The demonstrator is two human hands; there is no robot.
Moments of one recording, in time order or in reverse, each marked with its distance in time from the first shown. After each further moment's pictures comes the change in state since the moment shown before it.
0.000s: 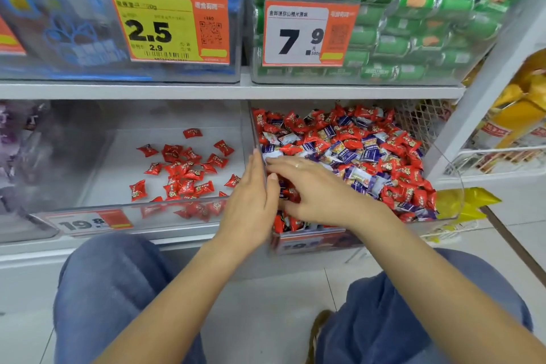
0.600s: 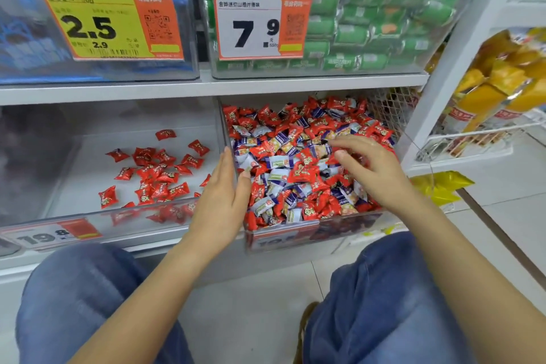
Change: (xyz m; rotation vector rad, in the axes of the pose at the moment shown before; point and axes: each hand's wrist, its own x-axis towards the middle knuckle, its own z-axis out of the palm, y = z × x) left_hand 0.003 -0.008 0.000 0.035 -0.030 0.022; right_hand -0.079 0.082 -0.035 0.217 0.435 0.330
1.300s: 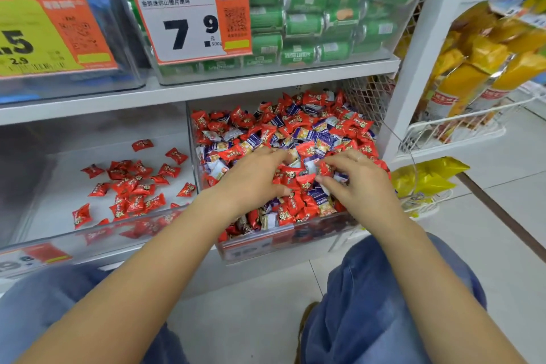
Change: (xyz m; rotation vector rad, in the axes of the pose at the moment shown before) left_hand 0.063 0.072 0.040 0.478 -0.403 0.246; right_hand -0.029 0.016 0.011 -0.220 0.150 0.049
